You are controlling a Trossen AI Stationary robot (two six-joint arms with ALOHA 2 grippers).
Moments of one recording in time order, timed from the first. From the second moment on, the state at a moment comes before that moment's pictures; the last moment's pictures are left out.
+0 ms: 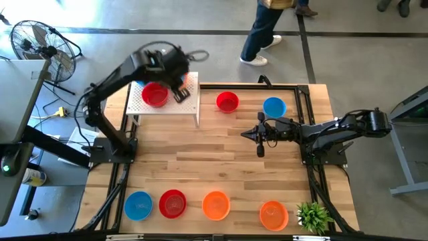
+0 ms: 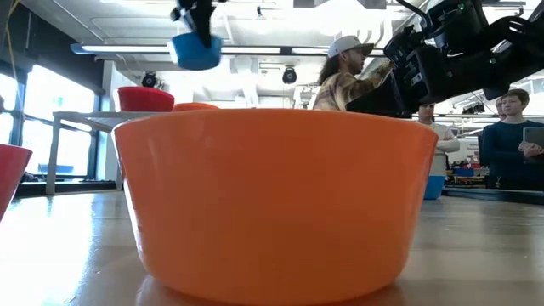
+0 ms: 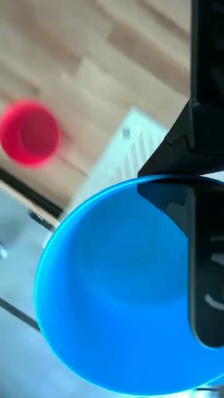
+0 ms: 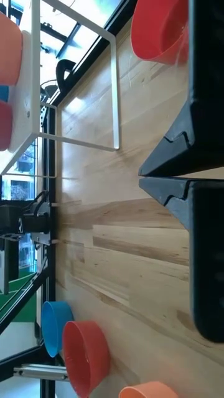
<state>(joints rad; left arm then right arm) 0.41 1.61 2.02 -1.47 -0.30 -0.10 -0.12 1.21 0.28 0.70 -0.04 -0.03</state>
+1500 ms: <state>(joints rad) 1.01 1.57 1.65 -1.34 -0.11 -0.03 -0.12 1.21 0.28 0.71 -0.08 -0.03</state>
